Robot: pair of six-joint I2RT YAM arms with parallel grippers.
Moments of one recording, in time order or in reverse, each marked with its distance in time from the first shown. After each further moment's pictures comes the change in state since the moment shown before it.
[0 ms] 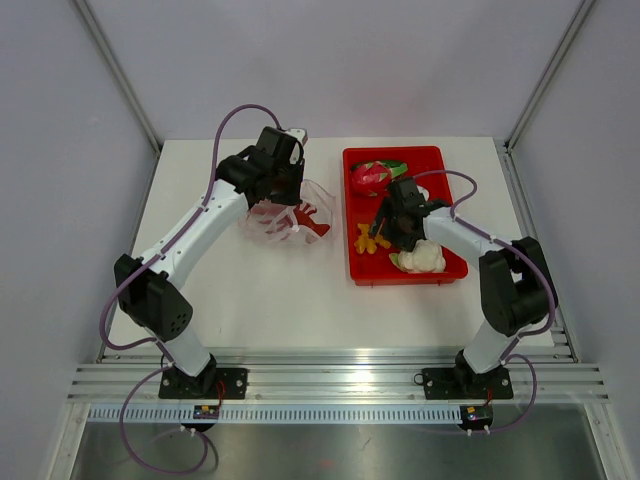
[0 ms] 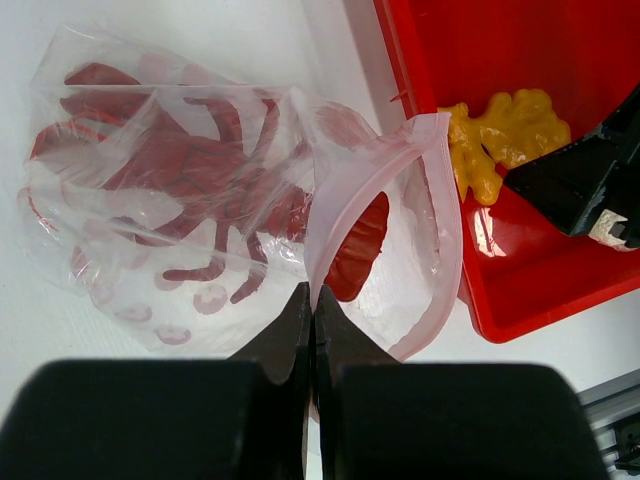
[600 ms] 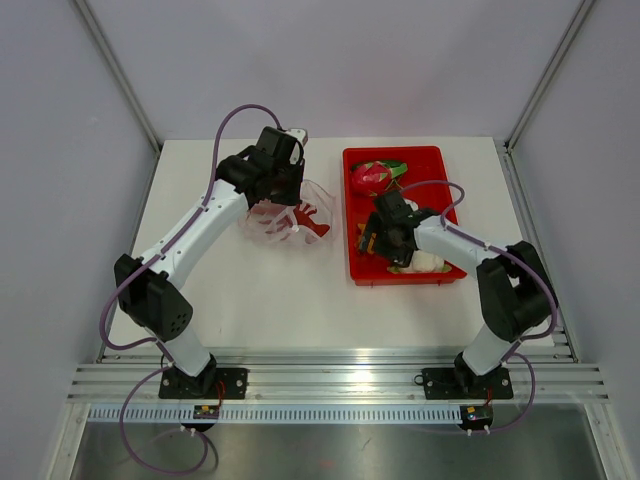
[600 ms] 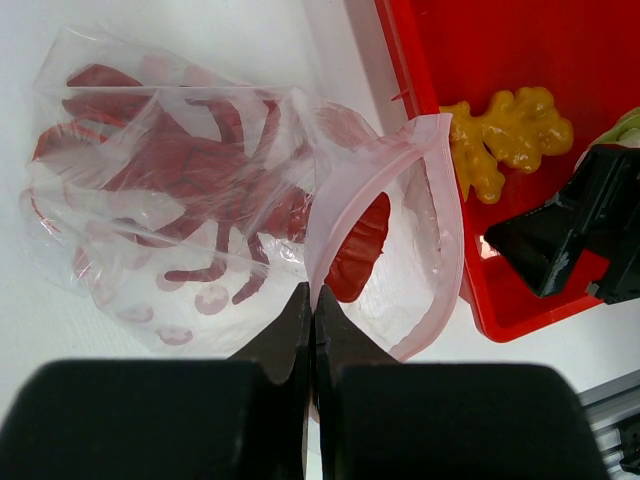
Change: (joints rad) left arm 0.000 0.000 0.000 -0.001 -0.001 0.009; right arm 0.100 -0.026 -0.029 -0.087 0.024 0.040
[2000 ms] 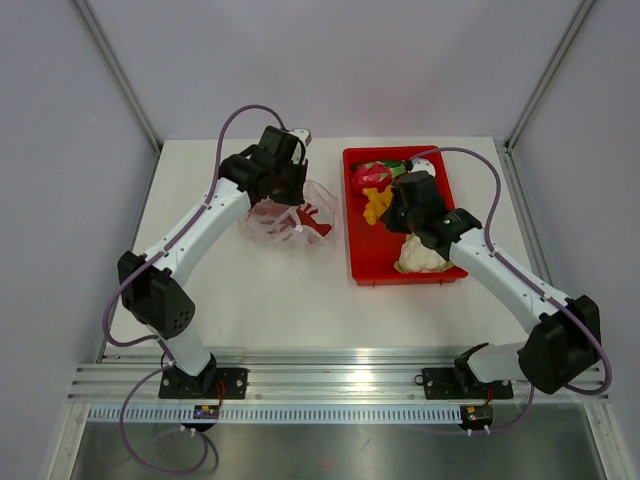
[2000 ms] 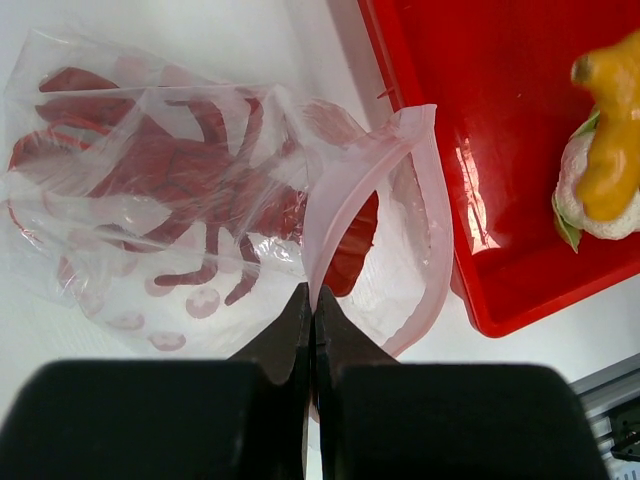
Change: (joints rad) left arm 0.000 0.019 0.010 0.004 0.040 0.005; right arm -0.007 -0.300 -0.002 0.142 0.102 -0.281
